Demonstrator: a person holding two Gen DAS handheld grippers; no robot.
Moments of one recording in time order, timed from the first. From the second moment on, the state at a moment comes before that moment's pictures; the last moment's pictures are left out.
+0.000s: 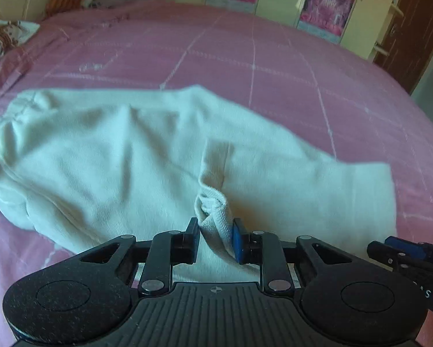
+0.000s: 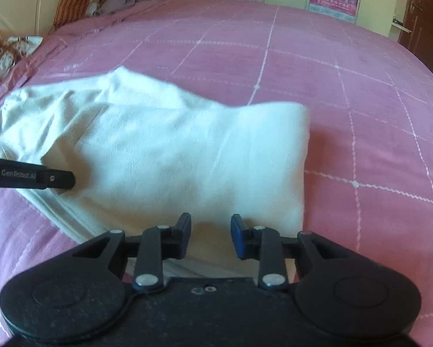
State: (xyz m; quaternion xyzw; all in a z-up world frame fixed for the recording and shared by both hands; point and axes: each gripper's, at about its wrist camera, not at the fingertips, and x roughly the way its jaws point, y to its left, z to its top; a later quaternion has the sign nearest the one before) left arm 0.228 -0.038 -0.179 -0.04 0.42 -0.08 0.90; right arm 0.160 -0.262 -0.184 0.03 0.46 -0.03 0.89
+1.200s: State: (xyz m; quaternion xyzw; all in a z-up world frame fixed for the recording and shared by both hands) left arm 0.237 -0.076 -0.213 0.04 0.46 -0.12 0.88; right arm 0.165 -0.235 -0.204 0.02 0.46 -0.03 0.89
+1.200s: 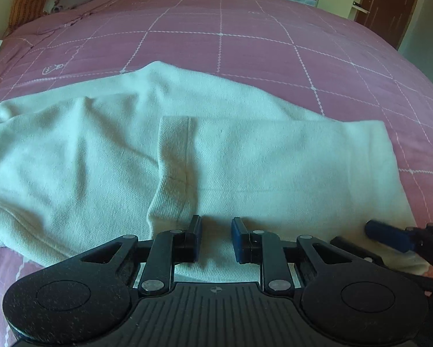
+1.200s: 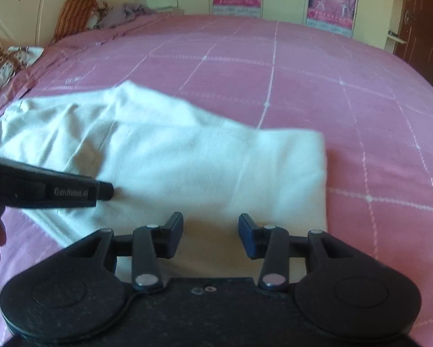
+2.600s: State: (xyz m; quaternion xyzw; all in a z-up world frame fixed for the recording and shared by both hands) left arm 0.250 0.238 -0.232 -0.40 0.43 0.07 0.81; right arm 0.173 -0.161 -0.196 0.06 0.45 0.00 0.89
